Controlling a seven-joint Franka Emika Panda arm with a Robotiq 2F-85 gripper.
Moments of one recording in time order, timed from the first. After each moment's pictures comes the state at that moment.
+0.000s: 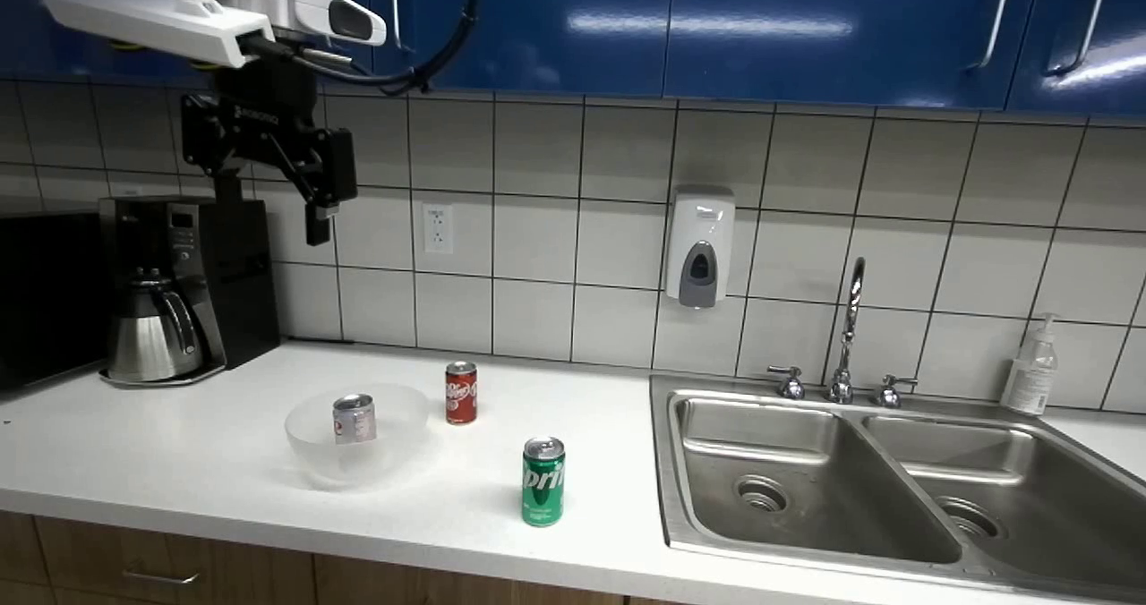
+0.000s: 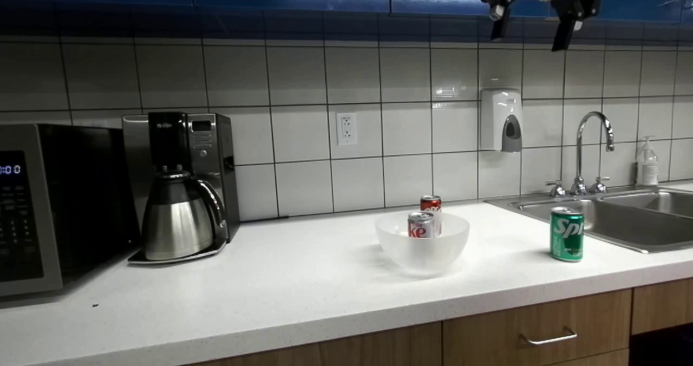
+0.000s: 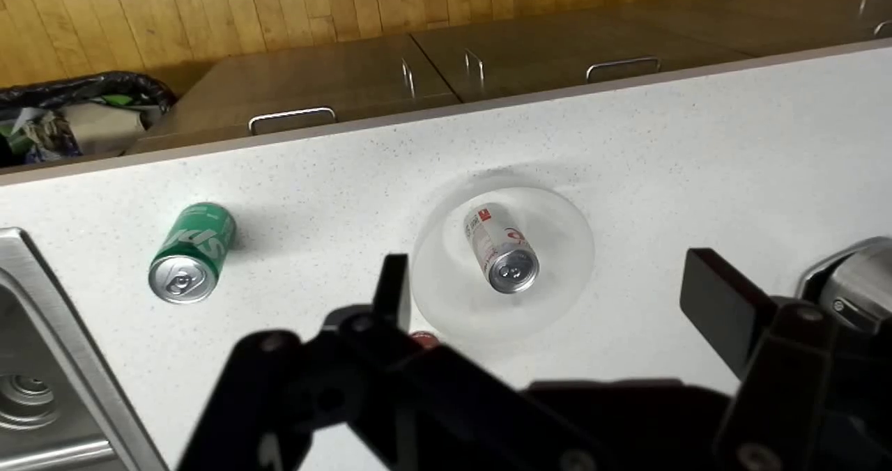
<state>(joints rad) 0.03 -0.77 -0.06 -2.53 0.12 1.93 -0.01</state>
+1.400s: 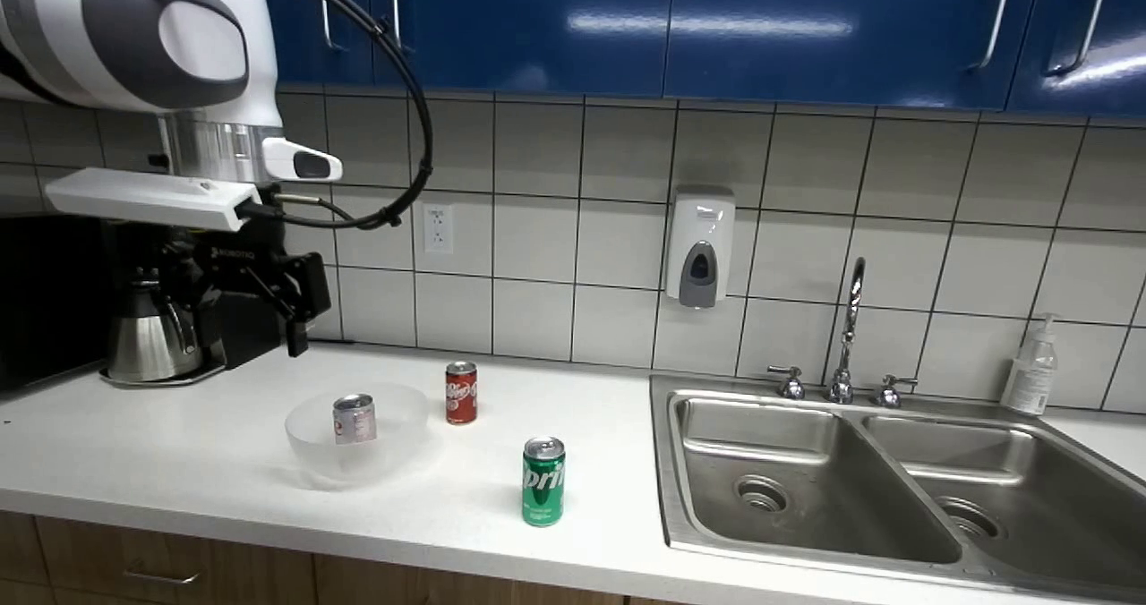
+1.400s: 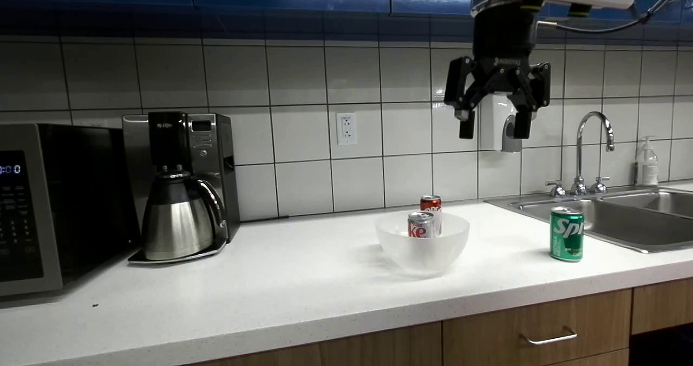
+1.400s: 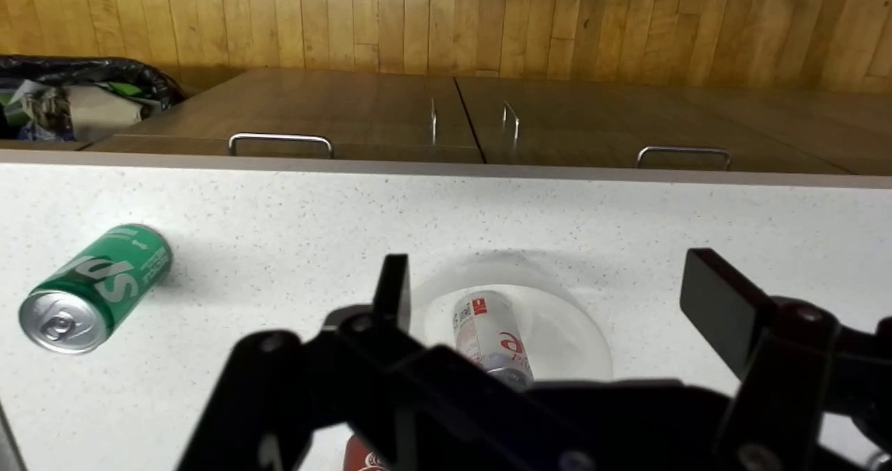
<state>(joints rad) 0.08 -0.57 0.09 -2.69 0.09 2.20 -0.02</state>
